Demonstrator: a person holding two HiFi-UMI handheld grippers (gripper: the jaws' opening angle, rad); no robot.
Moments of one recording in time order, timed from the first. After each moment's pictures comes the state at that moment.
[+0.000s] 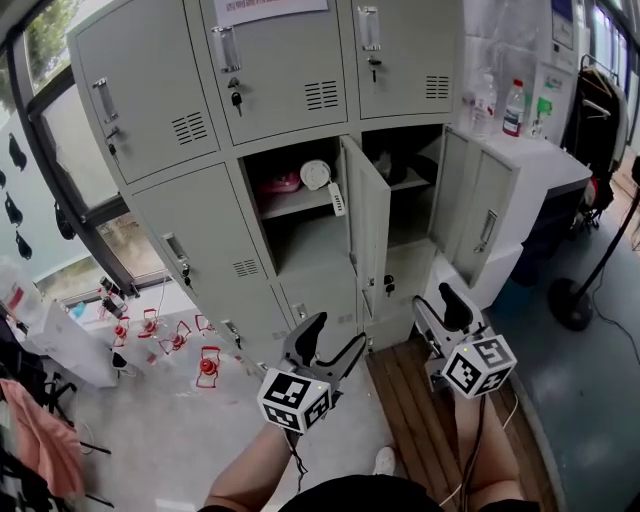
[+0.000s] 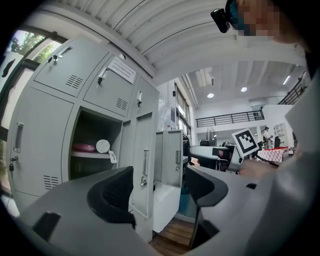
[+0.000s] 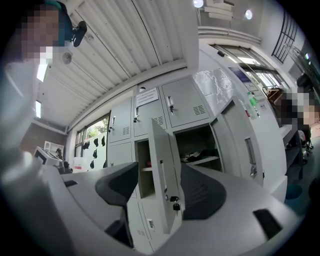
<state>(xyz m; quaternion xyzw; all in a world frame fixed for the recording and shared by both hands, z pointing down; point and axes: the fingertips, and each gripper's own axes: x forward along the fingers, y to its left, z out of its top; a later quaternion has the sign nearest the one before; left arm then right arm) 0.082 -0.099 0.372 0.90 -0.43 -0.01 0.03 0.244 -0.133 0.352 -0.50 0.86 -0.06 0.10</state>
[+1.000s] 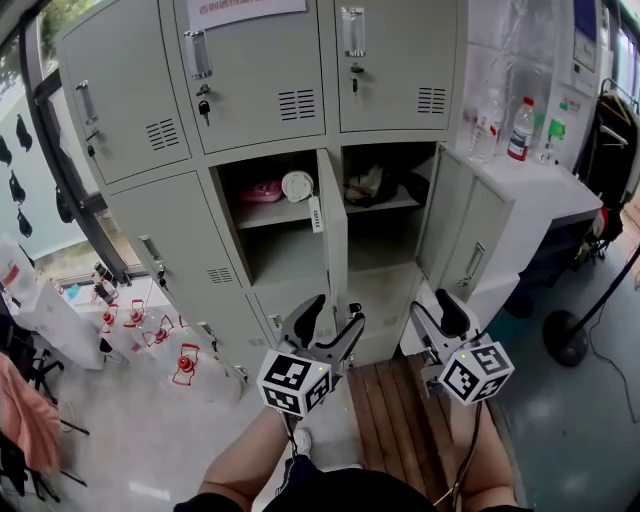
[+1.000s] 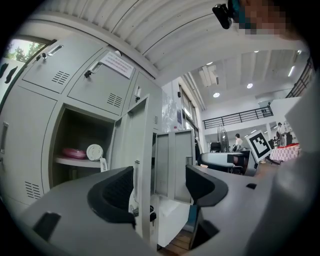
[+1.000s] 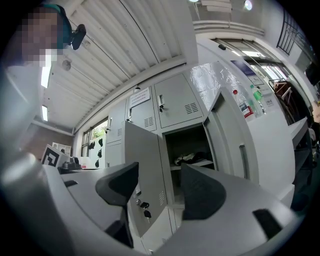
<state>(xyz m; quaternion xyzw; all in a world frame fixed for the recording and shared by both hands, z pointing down) 0.163 -0.192 0.356 0.88 -0.47 -0.03 0.01 0.320 -0.207 0.353 -0.46 0.88 -0.06 0.09</state>
